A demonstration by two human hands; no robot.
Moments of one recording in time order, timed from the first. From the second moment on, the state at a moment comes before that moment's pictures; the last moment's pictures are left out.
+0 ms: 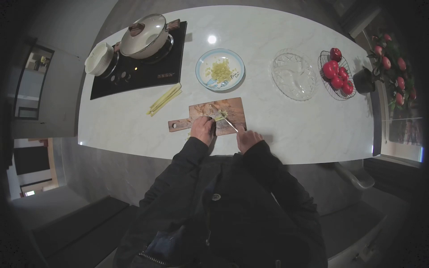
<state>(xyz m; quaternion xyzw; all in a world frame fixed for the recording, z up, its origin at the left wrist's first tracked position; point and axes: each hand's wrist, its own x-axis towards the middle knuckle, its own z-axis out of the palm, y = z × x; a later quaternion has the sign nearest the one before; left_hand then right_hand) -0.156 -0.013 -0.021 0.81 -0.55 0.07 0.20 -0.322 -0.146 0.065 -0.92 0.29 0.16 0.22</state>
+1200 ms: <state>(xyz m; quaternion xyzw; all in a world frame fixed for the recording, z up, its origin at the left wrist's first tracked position) -0.152 -0.005 -0.032 0.81 -0.53 0.07 0.24 -0.341 -0.139 0.060 -0.91 0.34 0.18 0.18</state>
